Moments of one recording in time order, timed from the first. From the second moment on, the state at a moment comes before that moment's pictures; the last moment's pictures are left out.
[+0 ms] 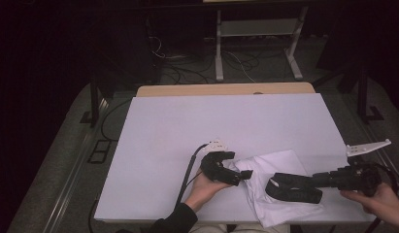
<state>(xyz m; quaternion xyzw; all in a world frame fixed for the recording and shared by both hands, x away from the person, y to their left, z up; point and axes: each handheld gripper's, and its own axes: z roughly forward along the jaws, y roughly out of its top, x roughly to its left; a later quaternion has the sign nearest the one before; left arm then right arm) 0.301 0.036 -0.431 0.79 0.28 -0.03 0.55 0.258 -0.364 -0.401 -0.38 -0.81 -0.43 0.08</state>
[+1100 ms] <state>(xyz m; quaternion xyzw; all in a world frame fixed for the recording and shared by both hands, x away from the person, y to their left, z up) 0.302 0.039 -0.432 0.78 0.29 -0.03 0.55 0.338 -0.291 -0.433 -0.37 -0.86 -0.34 0.12</state>
